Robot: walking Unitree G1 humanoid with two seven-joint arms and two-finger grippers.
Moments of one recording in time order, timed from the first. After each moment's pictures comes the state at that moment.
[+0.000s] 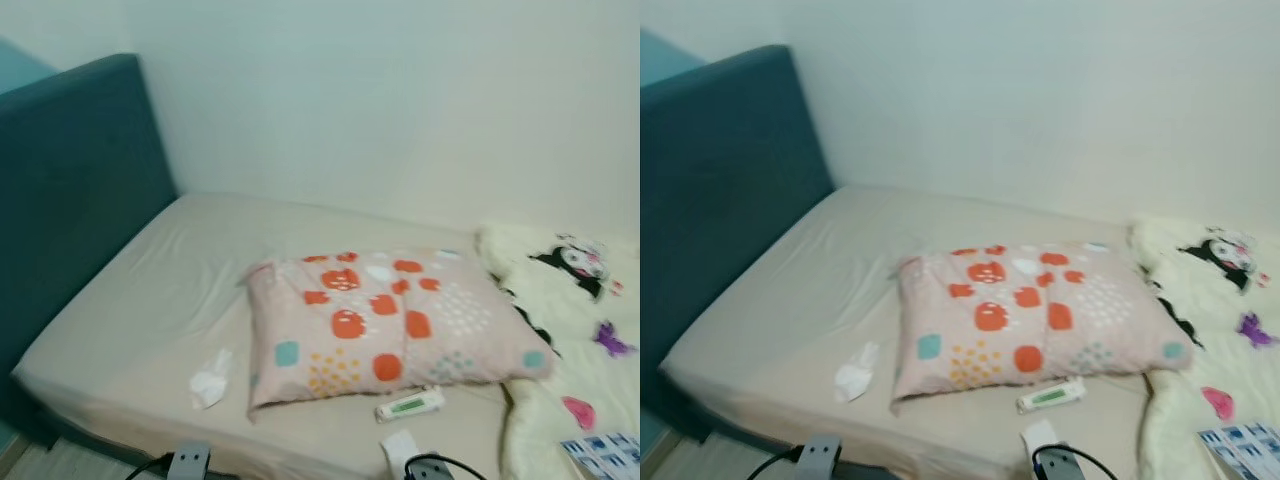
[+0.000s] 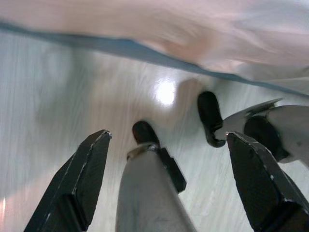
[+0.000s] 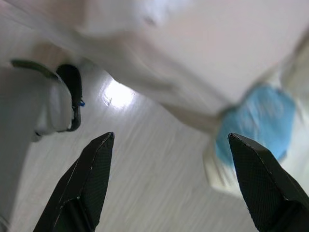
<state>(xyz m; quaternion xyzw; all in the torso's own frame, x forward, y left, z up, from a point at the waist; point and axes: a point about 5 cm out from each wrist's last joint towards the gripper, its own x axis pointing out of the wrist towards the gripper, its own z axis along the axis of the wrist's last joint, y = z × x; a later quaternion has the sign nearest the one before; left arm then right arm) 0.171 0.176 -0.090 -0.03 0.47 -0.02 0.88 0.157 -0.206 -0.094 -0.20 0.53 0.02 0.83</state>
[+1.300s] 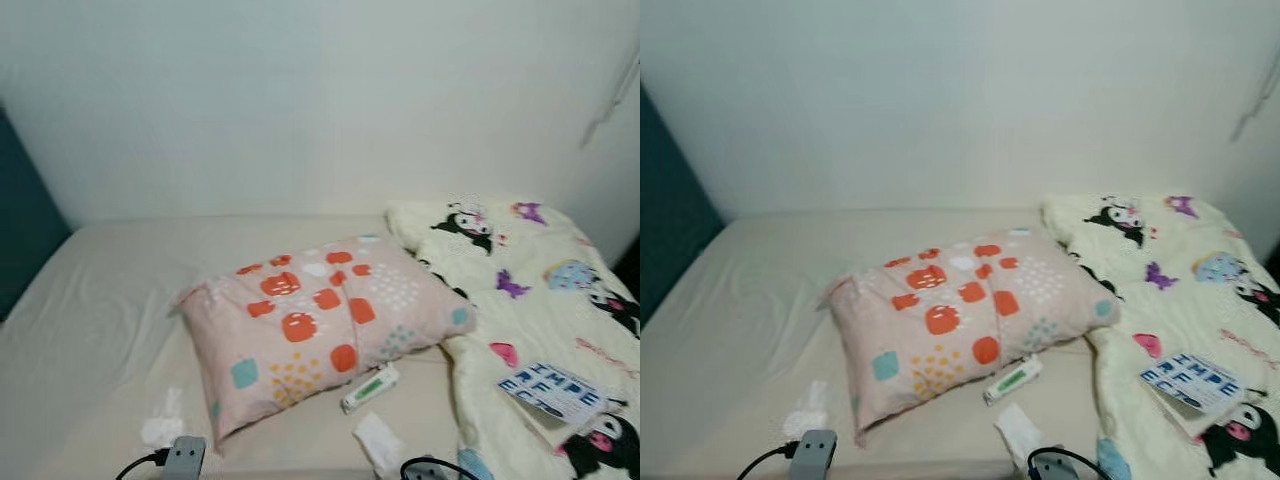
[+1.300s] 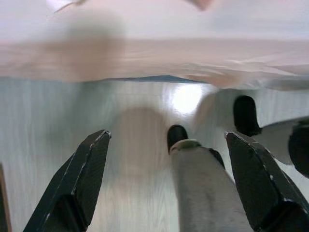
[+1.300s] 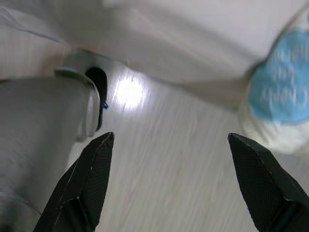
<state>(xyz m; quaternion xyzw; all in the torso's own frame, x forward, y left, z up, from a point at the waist) 0.174 0.190 -0.088 0.00 0.47 0.03 0.88 0.158 -0.199 -0.095 -0.18 0.52 0.05 0.83</state>
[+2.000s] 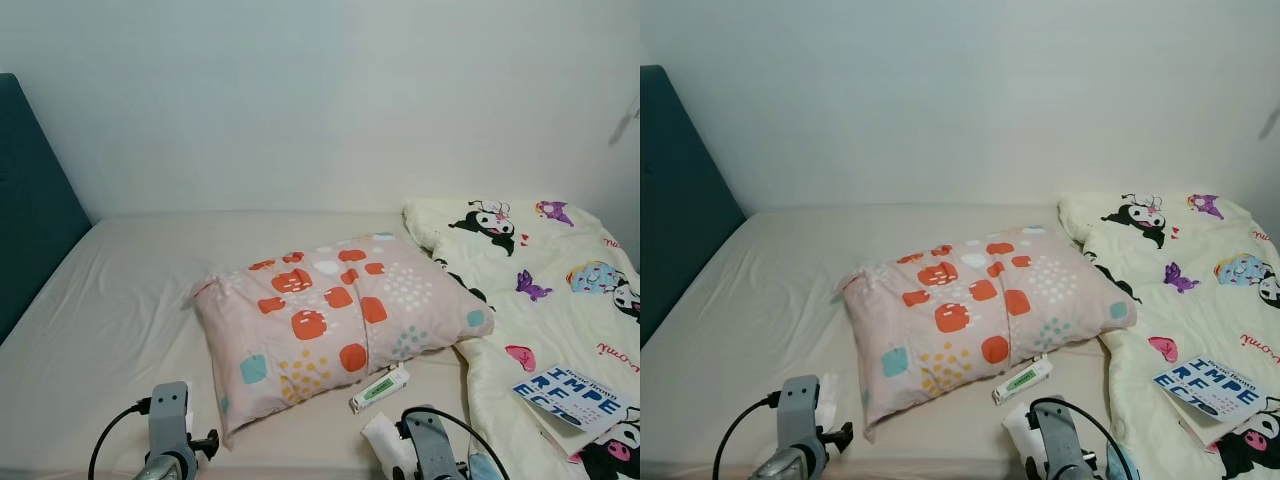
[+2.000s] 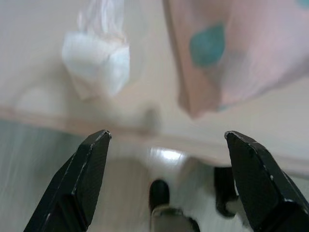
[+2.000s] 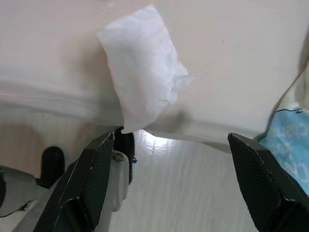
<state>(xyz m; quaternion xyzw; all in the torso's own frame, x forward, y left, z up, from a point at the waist) 0.219 0.199 -0.061 -0.06 0.38 0.08 0.92 0.209 -0.186 -0.071 -0.09 0.44 0.03 0.89</state>
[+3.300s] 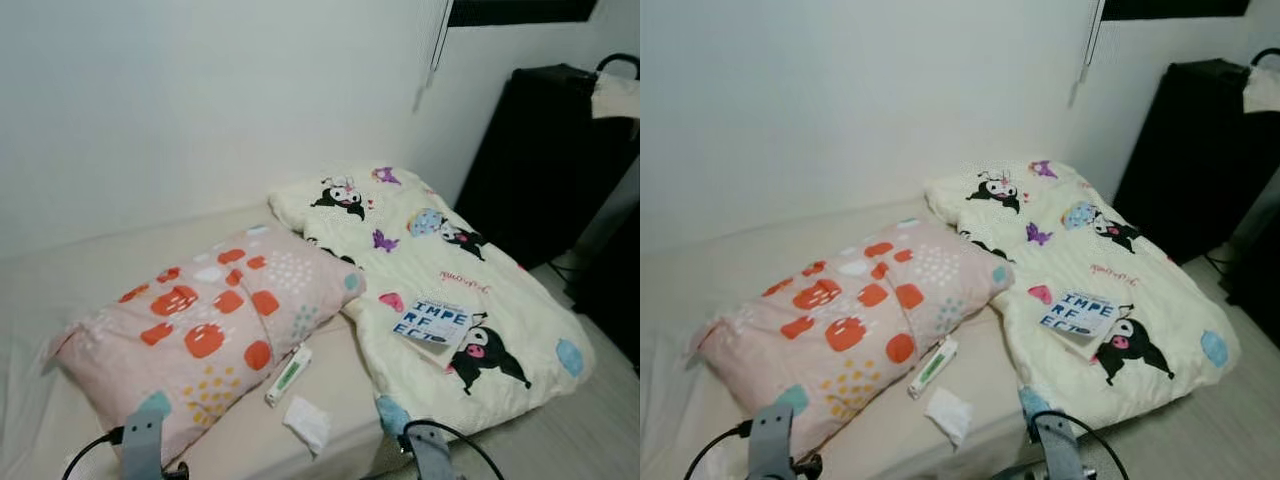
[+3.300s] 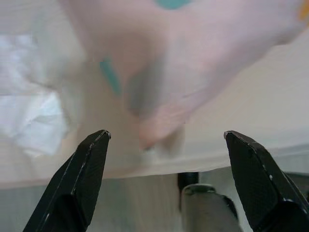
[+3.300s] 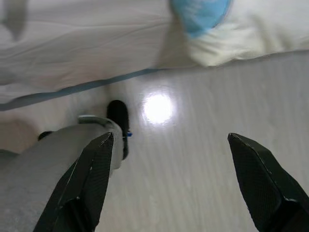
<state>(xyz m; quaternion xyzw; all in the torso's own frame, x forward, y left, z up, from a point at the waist) 0.200 0.227 -0.067 -0.01 0.40 0.15 0.90 0.194 -0.190 -0.079 -0.08 0.46 0.03 0.88</state>
